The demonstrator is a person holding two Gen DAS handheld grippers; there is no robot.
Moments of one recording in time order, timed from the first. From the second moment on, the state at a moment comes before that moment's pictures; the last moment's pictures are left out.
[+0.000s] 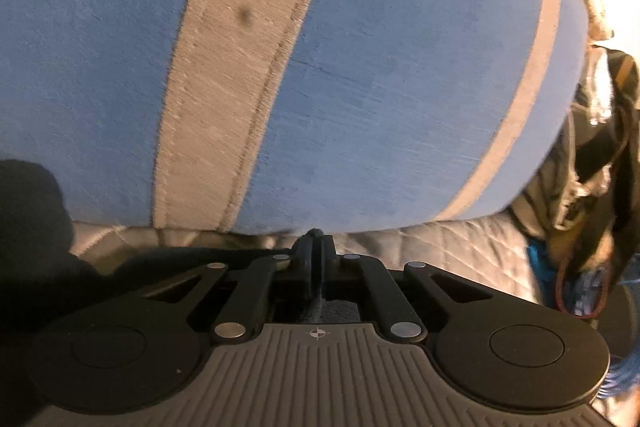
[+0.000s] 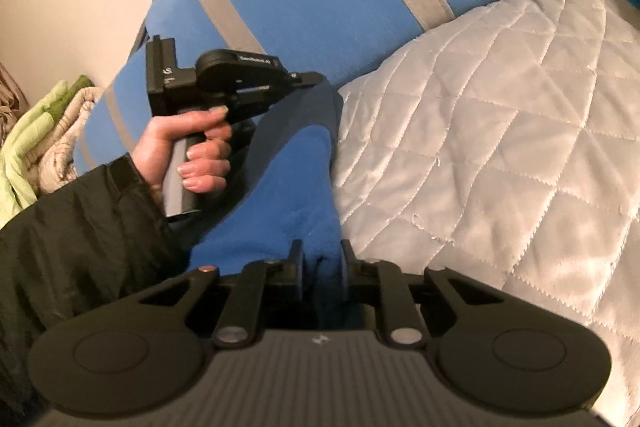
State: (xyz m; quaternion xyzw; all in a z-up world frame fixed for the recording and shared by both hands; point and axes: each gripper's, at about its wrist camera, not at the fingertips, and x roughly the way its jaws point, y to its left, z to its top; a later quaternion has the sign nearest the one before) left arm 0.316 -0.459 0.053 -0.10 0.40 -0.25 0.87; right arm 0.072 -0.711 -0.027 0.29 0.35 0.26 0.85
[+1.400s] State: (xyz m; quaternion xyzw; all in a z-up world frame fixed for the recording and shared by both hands) left arm 0.078 -0.279 0.258 -0.01 0.22 -0.17 0.96; right arm -0.036 -0.675 0.230 0.11 0.21 0.20 0.95
